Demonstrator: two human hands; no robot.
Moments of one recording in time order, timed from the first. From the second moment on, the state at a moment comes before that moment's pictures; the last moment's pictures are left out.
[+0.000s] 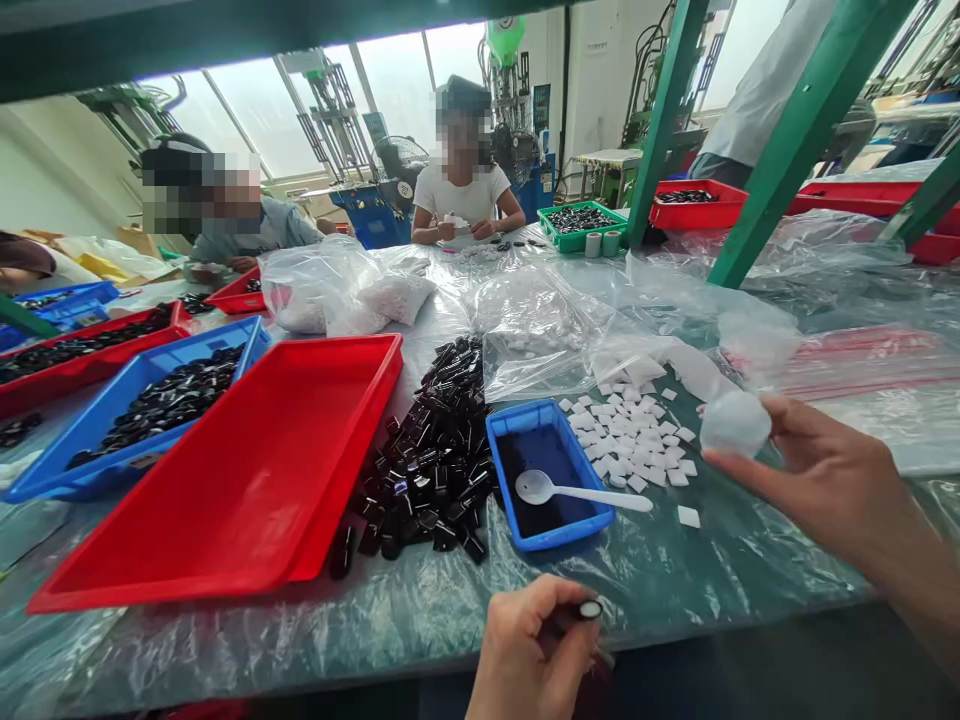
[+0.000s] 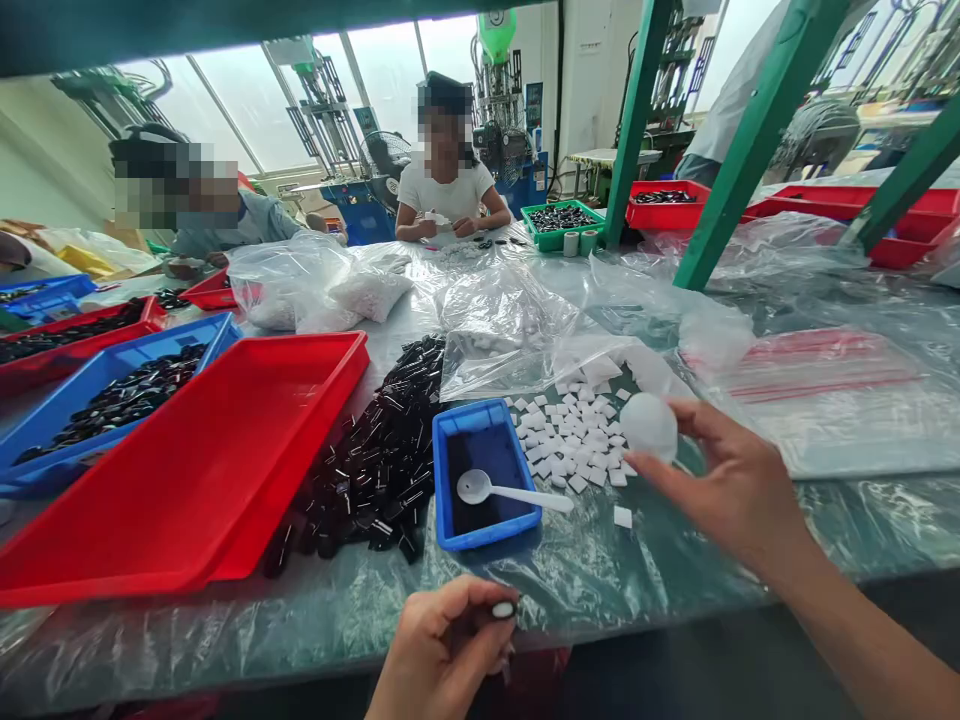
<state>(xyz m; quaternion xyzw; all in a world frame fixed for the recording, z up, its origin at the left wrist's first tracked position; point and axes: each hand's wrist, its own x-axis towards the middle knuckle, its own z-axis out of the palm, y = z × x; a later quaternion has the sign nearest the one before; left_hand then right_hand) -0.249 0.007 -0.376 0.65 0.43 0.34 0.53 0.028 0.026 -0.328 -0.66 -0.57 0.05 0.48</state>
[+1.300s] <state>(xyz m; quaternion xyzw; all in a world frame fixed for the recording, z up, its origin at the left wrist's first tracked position) -0.247 0.006 -0.367 0.66 0.41 0.36 0.51 -0.040 -0.025 -0.322 -0.43 -0.84 -0.15 0.28</state>
